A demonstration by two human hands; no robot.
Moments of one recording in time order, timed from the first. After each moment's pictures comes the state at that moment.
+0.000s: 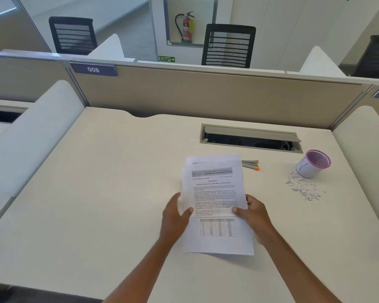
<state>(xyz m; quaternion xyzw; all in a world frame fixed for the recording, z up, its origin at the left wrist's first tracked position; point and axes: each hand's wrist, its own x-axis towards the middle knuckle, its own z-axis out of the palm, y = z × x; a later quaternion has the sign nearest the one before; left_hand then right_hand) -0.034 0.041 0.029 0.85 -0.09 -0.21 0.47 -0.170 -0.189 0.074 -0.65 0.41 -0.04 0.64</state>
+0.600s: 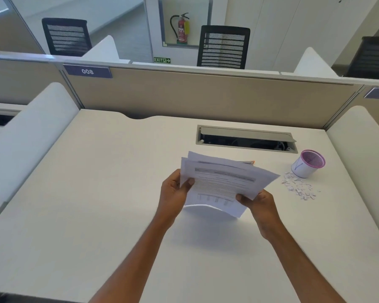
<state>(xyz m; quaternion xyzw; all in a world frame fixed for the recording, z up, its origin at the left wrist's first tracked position) -0.011 0.012 0.134 0.69 -0.14 -0.21 0.68 -0.165 -0.199 0.116 -0.61 0.35 -0.16 0.69</state>
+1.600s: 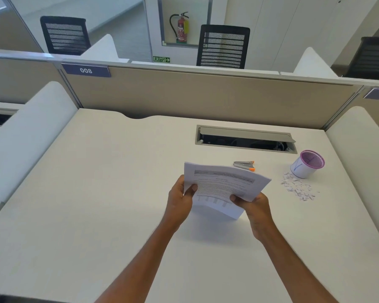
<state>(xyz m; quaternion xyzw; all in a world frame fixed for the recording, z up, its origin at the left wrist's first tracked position) -0.023 -0.002 0.113 0.72 -0.12 -0.23 0.64 -0.158 -0.187 0.114 -0.58 0.35 -0.19 0.71</state>
